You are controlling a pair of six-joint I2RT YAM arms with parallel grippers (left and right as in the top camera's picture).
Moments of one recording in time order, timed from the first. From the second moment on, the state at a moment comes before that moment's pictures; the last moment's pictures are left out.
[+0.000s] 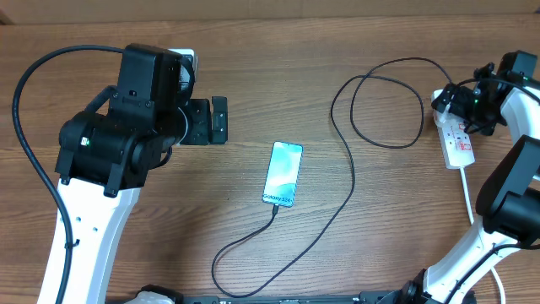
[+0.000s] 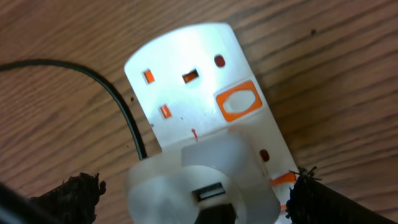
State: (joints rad) left arm -0.31 1.39 1.75 -1.29 -0.02 -0.25; right arm -0.42 2.09 1.58 -0.77 -0.23 0.05
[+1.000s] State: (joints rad) left arm -0.31 1.39 1.75 -1.29 -0.02 -0.25; right arm -0.42 2.10 1.58 -0.76 -0.25 0.05
